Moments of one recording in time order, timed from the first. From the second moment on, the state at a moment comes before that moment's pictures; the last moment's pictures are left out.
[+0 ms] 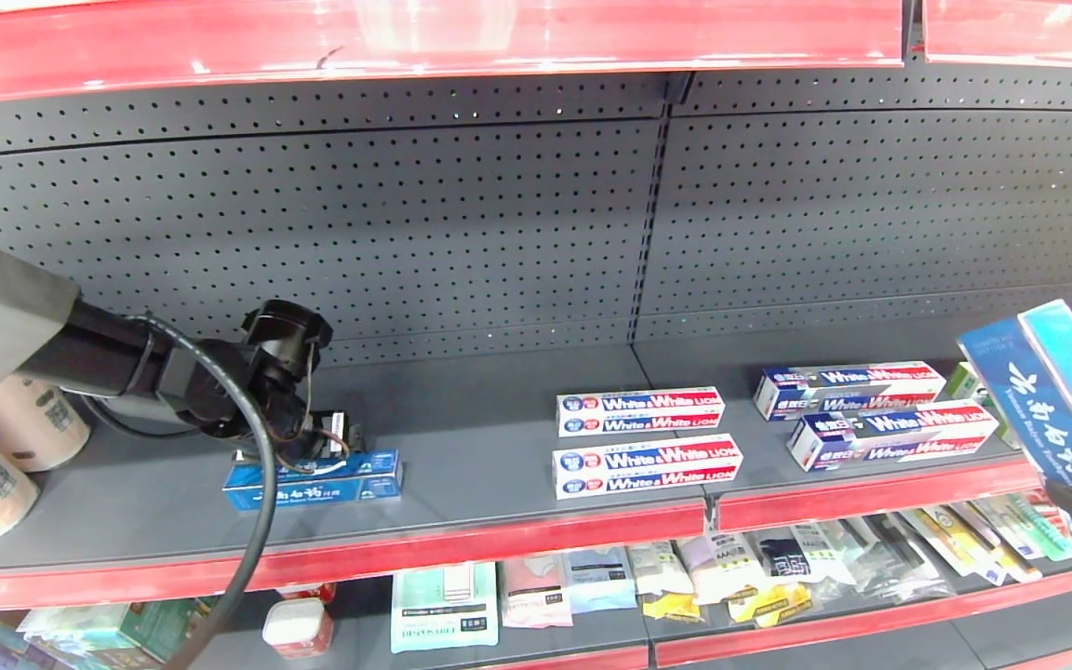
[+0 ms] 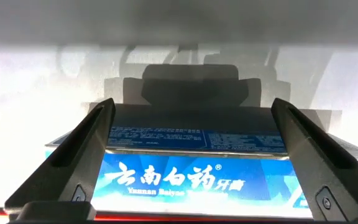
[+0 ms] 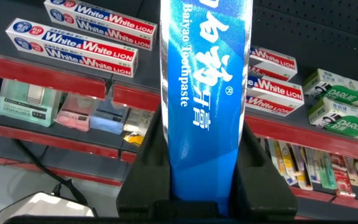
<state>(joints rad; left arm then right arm) -0.18 2.05 -1.14 0.11 0.18 -0.26 0.00 0.83 -0.39 -0.16 0.15 -0.30</state>
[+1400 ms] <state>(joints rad) -0.18 1.97 -0.99 0.11 0.17 -0.26 0.00 0.81 -0.38 -0.16 0.15 -0.30</state>
